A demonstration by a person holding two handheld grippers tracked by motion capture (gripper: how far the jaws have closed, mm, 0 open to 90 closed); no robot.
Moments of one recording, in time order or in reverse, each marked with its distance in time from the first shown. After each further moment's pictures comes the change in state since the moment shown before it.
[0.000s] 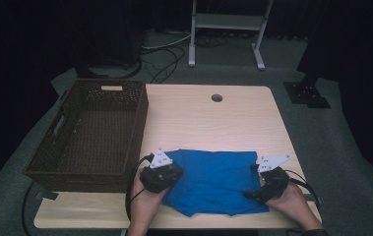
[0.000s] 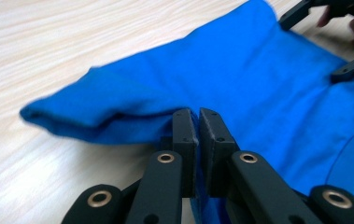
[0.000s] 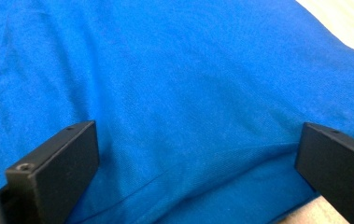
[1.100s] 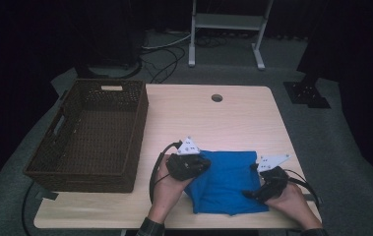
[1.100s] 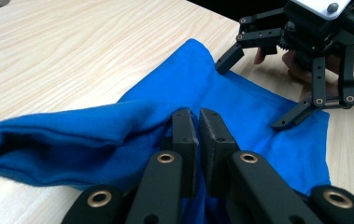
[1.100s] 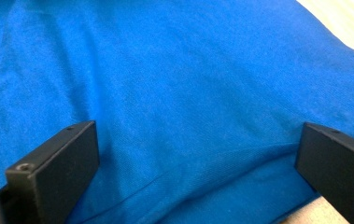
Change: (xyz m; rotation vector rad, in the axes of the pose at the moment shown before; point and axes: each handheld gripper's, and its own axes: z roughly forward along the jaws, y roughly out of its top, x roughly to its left) left arm -0.025 0.051 0.040 -0.029 -0.173 0.100; right arm -0.001 0.001 0.001 0.003 0.003 -0.003
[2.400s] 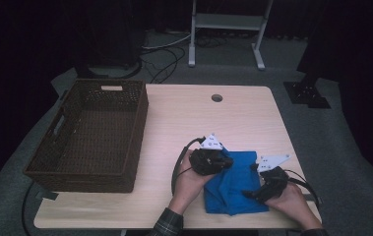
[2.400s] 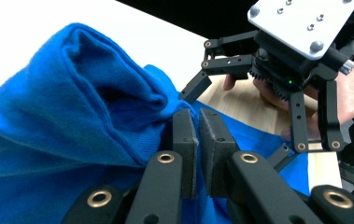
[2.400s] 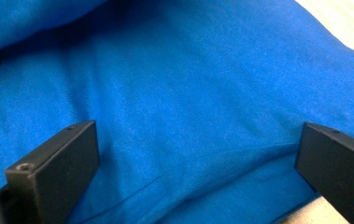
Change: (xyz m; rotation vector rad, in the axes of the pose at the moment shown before) left arm -0.011 0.027 0.055 -0.009 -0.141 0.023; right arm 0.000 0.000 0.000 -0.004 -0.001 0.002
